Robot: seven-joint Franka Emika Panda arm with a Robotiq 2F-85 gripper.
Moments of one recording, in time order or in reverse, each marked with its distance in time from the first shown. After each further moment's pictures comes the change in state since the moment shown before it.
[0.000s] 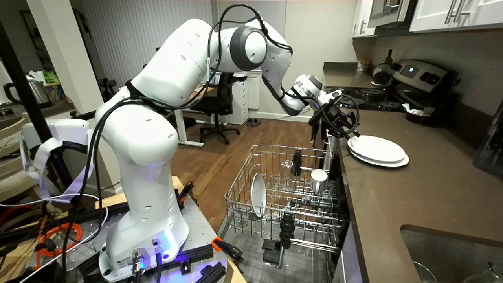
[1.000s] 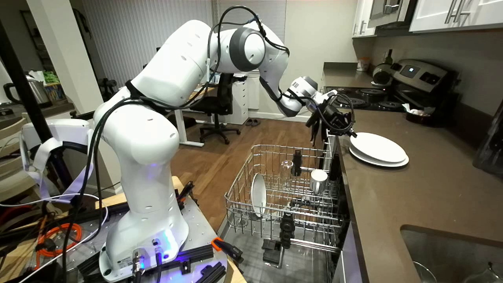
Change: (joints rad) arm 0.029 0.010 0.001 0.000 -0.079 -0.081 0.126
